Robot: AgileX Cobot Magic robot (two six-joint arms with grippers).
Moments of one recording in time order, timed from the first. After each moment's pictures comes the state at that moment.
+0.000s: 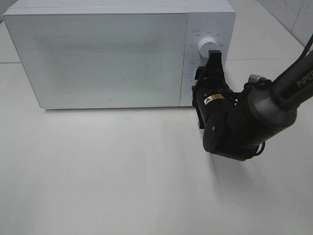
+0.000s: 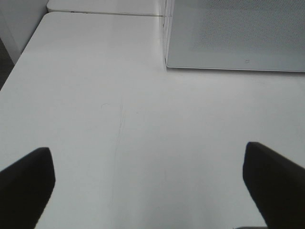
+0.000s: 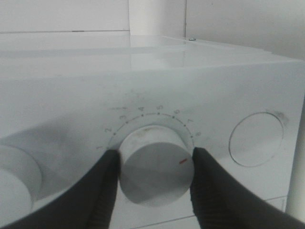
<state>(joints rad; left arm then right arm) 0.05 0.00 -0.52 -0.08 1.09 0.03 0.64 2.08 -0.81 0.78 -1.19 1.34</state>
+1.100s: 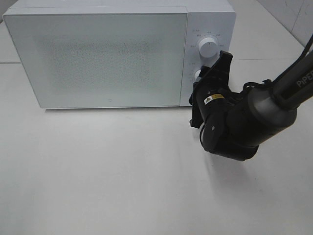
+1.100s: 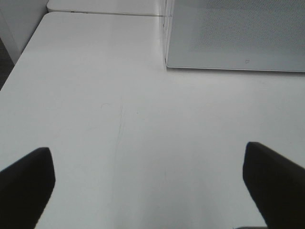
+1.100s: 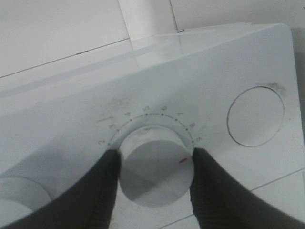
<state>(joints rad) 0.05 0.00 -0.52 -0.08 1.09 0.03 0.64 2.08 -0.81 0.79 -1.19 1.55</state>
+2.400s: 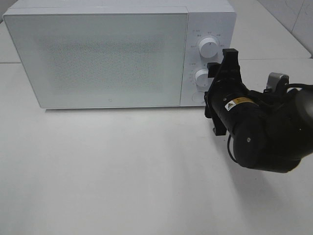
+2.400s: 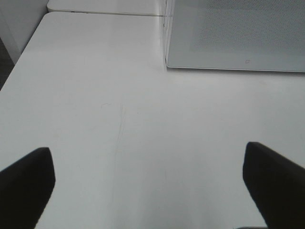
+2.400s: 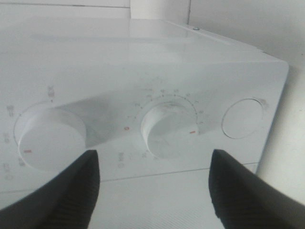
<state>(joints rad) 0.05 0.00 -0.52 -0.08 1.09 0.03 0.64 1.89 -0.60 0.68 -1.16 1.28</state>
